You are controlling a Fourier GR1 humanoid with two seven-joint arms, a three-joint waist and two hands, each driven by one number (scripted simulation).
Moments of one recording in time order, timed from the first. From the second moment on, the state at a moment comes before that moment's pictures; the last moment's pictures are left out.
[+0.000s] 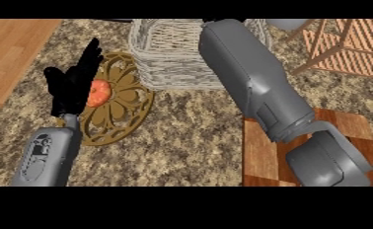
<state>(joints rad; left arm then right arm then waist) -0.34 0.17 0.07 -1.38 -0.05 0.04 0.14 -1.47 0.00 0.17 -0.21 0.90 -1.01 1.15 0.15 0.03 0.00</state>
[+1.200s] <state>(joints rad) -0.33 0.17 0.08 -1.41 -0.05 0.04 0.15 -1.57 0.00 0.32 0.00 1.03 -0.47 1.11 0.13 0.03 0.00</state>
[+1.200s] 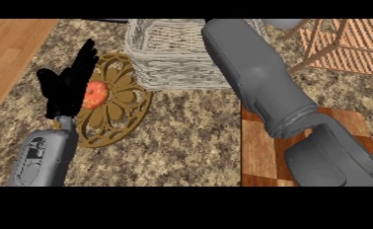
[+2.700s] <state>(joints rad) -0.30 0.18 0.09 -1.45 -0.05 0.04 0.17 -1.44 -0.01 0.29 -0.03 1.00 -0.29 1.05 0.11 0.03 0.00</state>
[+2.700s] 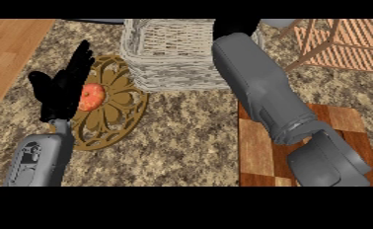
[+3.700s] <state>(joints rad) -0.31 0.18 0.10 -1.45 -0.05 0.05 0.18 -1.41 -0.01 0.22 -0.06 0.93 -0.26 1.09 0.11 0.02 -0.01</state>
